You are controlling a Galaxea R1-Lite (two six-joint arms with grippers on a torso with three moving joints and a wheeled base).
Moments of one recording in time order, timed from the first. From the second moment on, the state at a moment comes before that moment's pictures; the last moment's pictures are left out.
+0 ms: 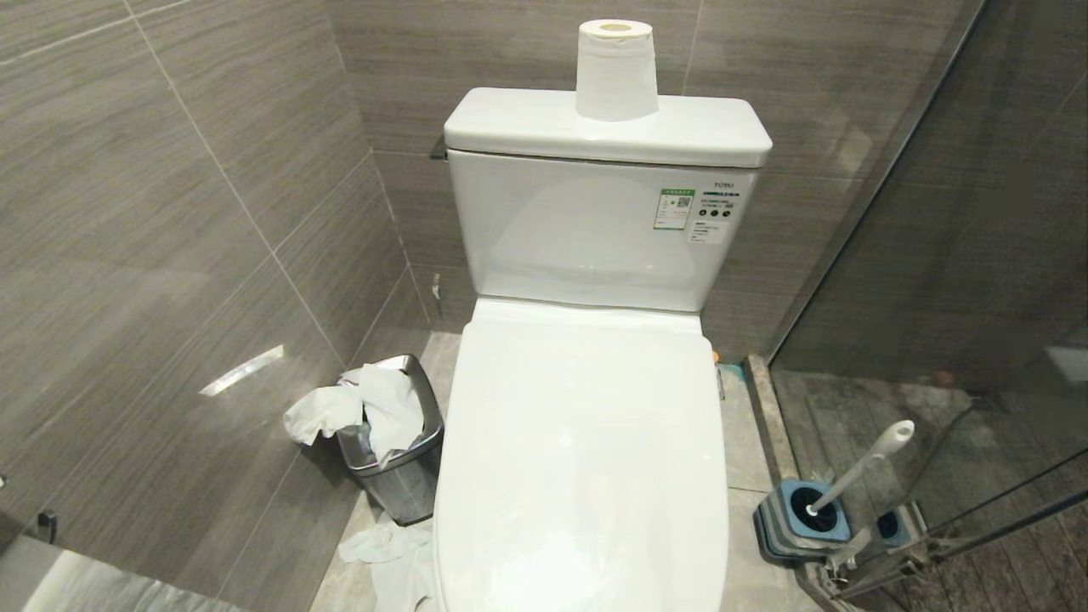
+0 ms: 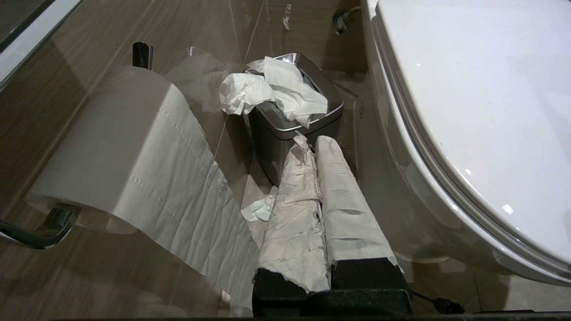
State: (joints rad) left arm 0.00 0.00 0.00 0.01 0.00 0.00; right arm 0.00 0.00 0.00 0.00 0.01 0.01
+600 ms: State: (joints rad) left arm 0.00 0.00 0.00 0.01 0.00 0.00; right arm 0.00 0.00 0.00 0.00 0.01 0.01
